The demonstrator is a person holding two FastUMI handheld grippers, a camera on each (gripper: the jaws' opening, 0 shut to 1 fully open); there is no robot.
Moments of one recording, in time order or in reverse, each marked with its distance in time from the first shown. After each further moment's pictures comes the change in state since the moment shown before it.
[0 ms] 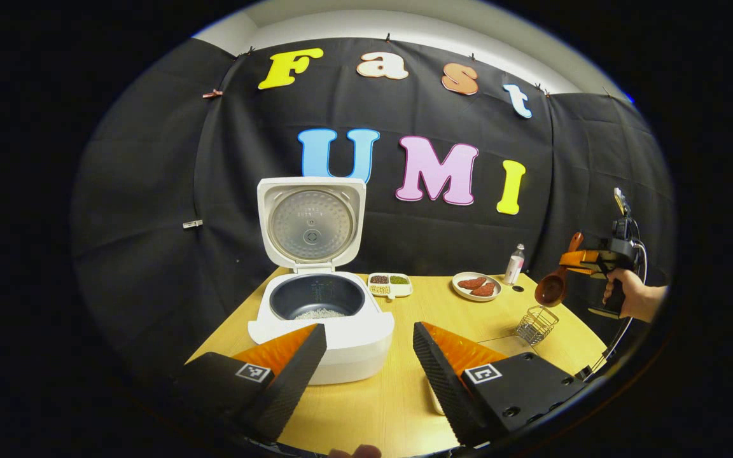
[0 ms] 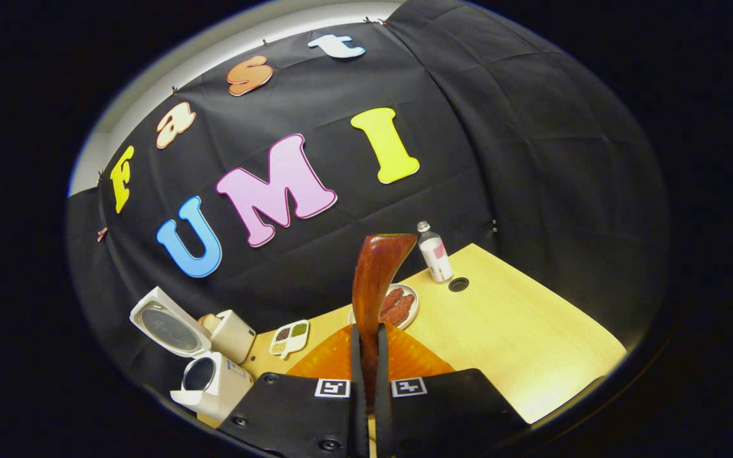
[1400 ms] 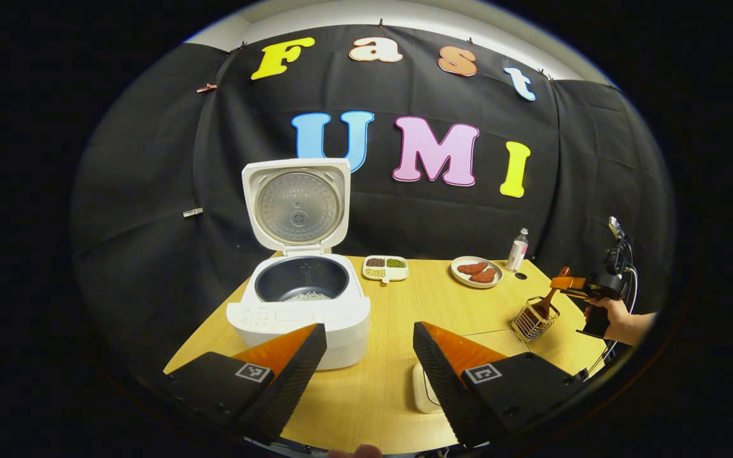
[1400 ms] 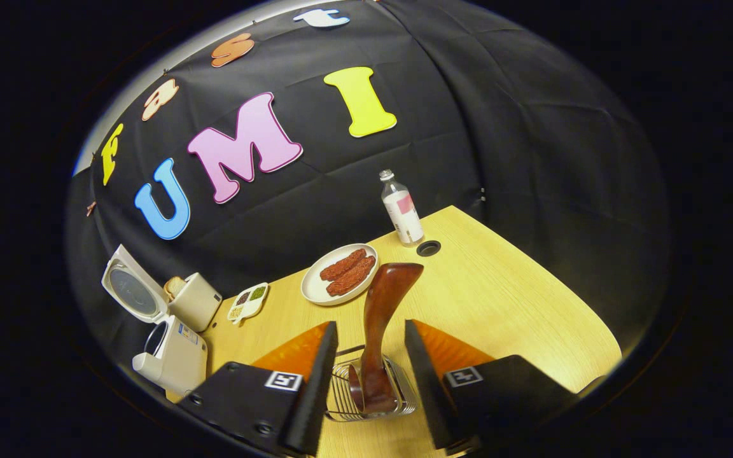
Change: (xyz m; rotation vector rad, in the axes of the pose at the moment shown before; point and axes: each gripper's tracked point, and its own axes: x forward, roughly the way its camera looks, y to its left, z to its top) left arm 0.012 -0.041 -0.013 0.013 0.080 0.032; right arm 0.033 -0.080 -0.069 -0.032 0.133 -0.028
